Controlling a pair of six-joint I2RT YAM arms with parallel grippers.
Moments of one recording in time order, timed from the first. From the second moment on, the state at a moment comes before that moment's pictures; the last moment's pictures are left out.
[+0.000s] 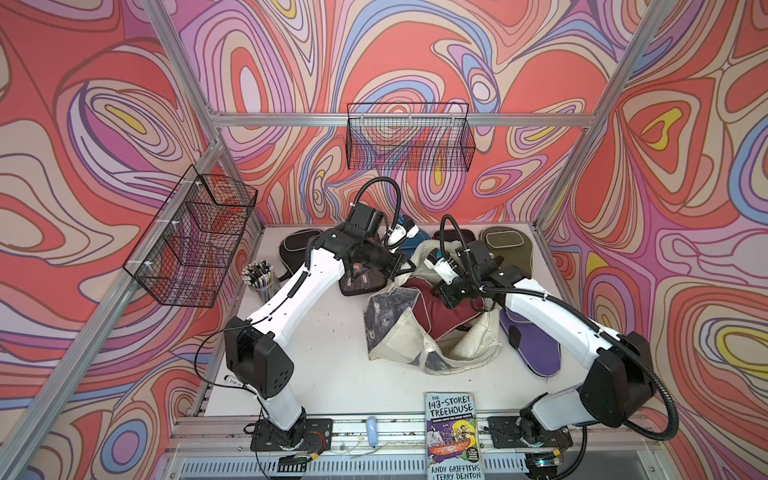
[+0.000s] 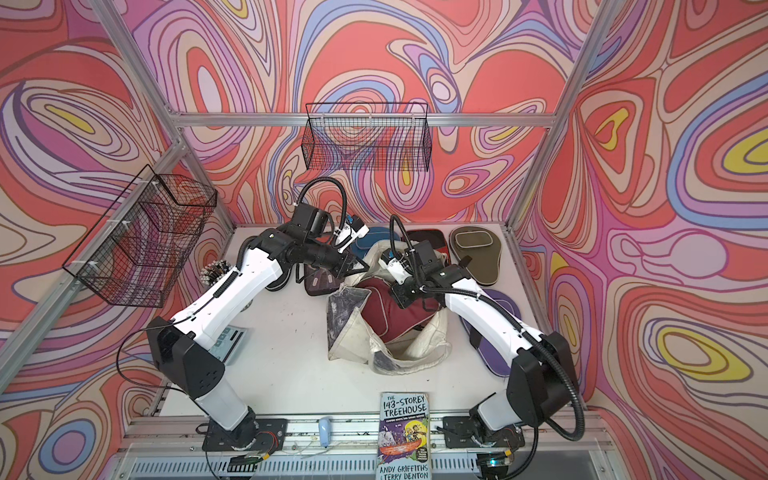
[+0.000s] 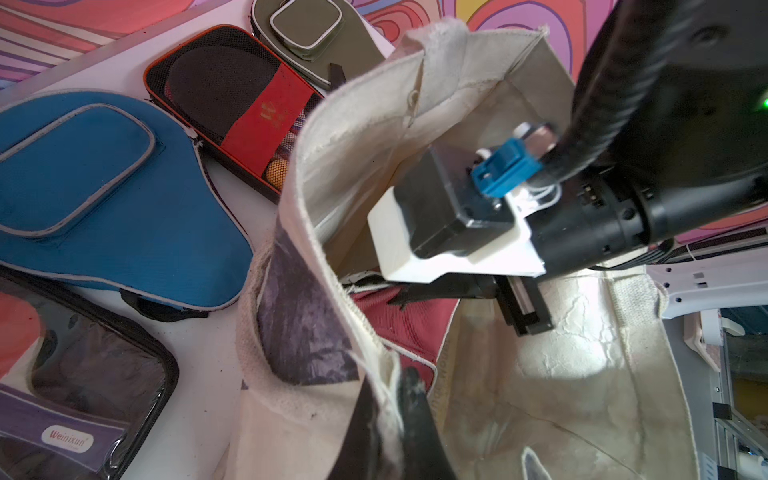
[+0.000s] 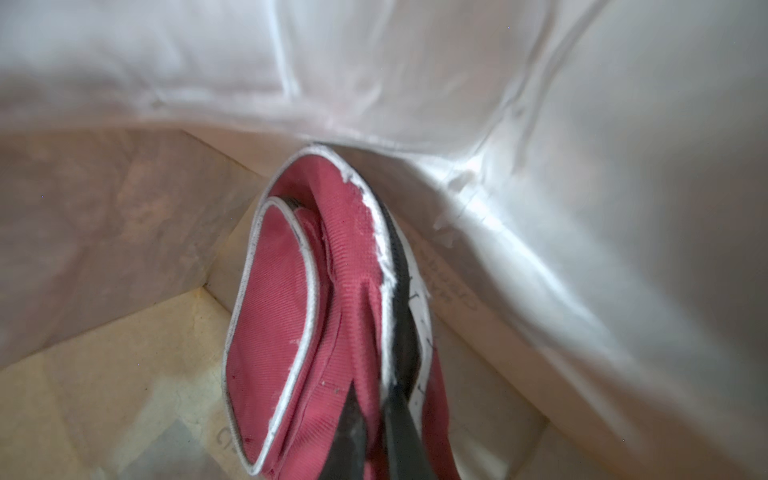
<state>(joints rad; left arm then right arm) -0.53 1.70 1.74 -0.87 0.59 0.06 0.48 1.47 1.25 -0.68 -0.28 -0.20</state>
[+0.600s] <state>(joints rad) -0.51 1.70 1.75 -0.88 0.53 0.10 0.48 1.39 1.46 -0.85 -0.13 -0.24</state>
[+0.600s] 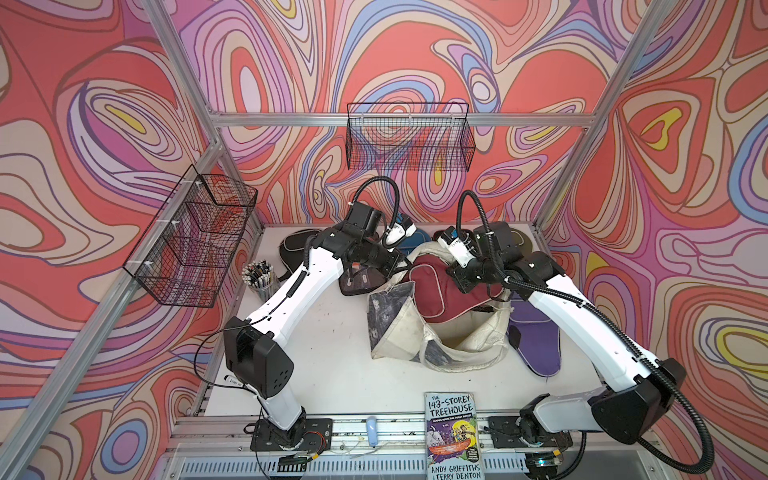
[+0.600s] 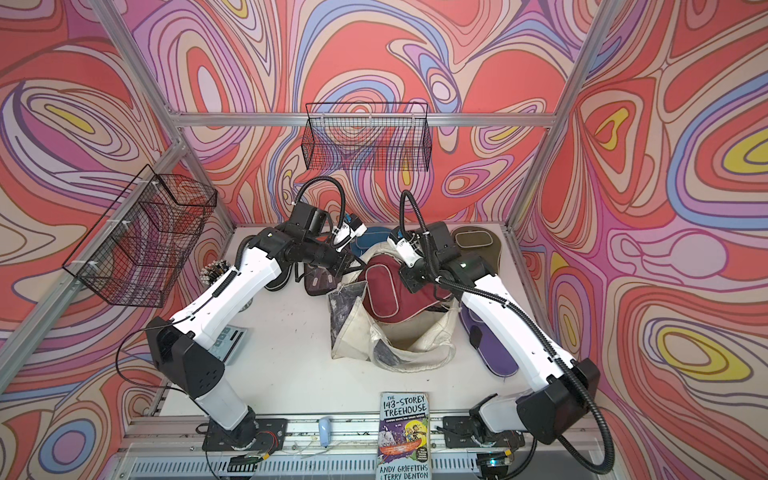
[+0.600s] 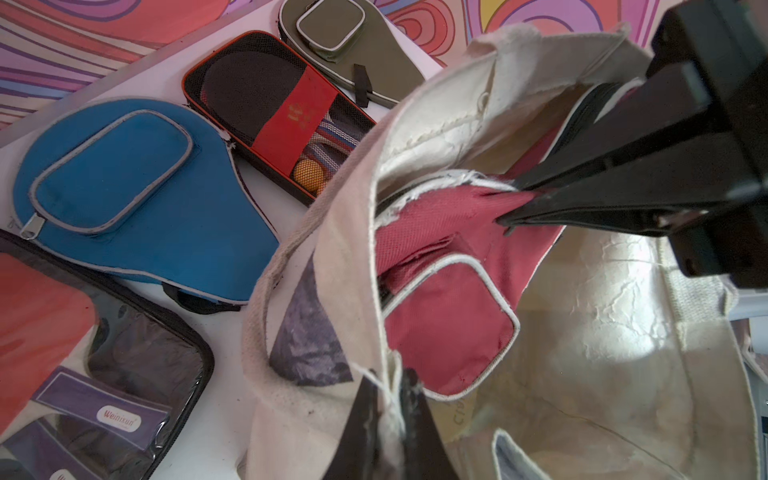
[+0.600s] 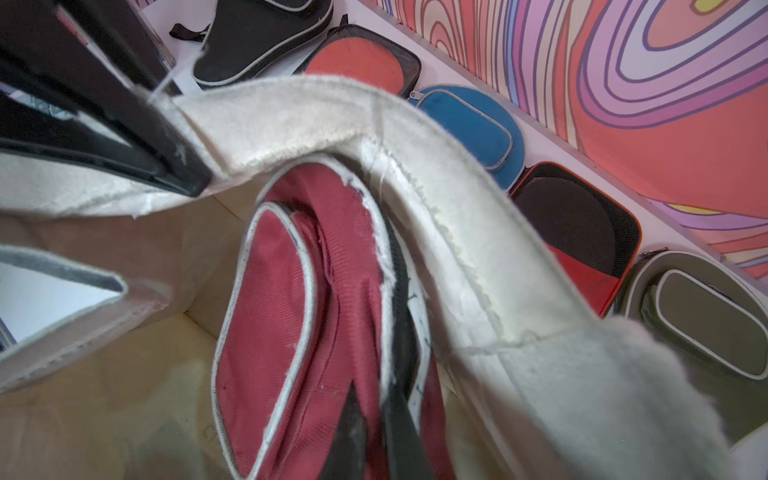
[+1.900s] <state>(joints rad) -0.30 1.44 1.57 -0.69 0.81 0.02 0.47 1.50 1.87 -0.74 -0.47 -0.22</state>
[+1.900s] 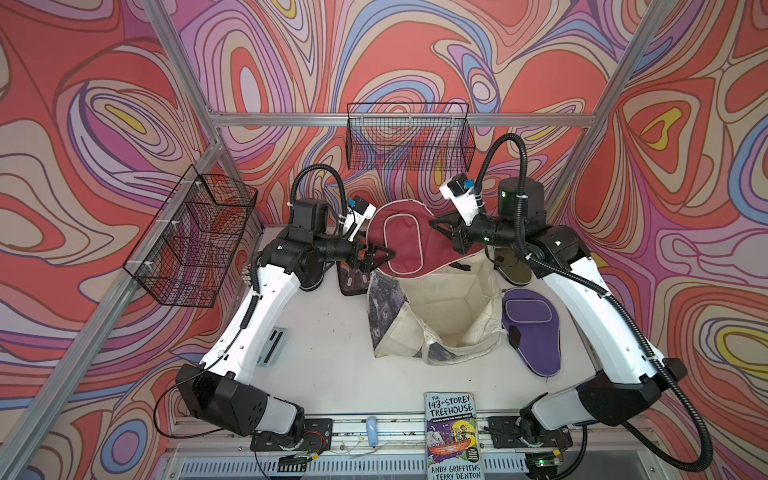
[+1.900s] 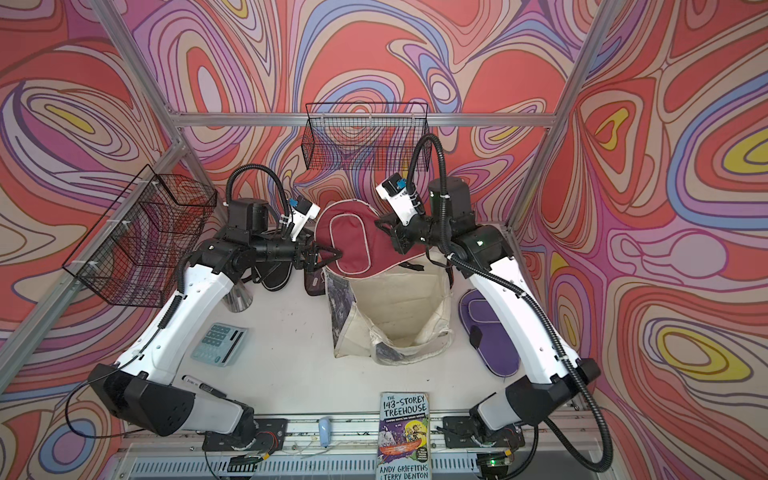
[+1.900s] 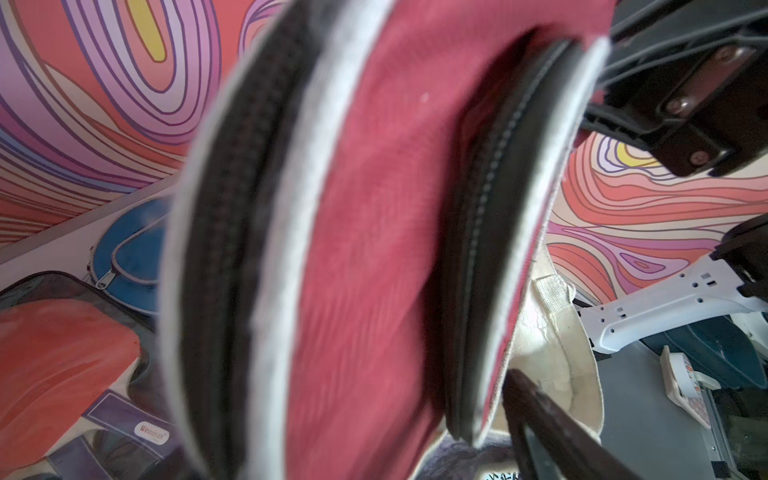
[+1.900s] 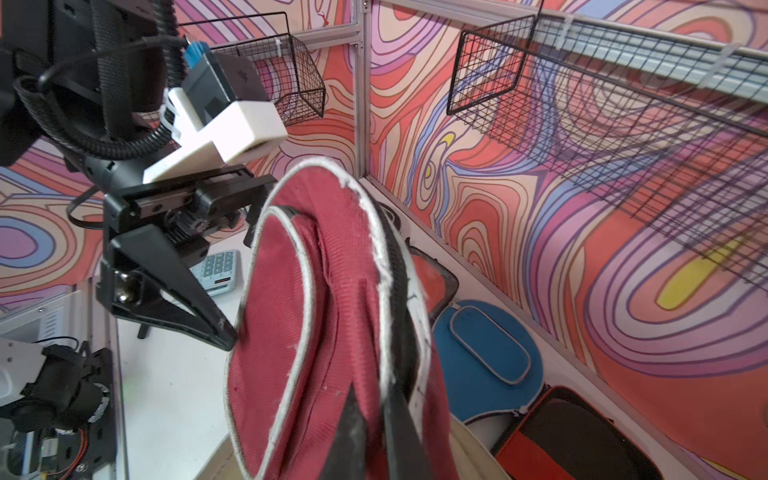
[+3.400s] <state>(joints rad) -0.29 1.65 1.95 -1.24 1.03 0.44 0.20 1.74 2.05 -1.30 -1.09 -0.72</state>
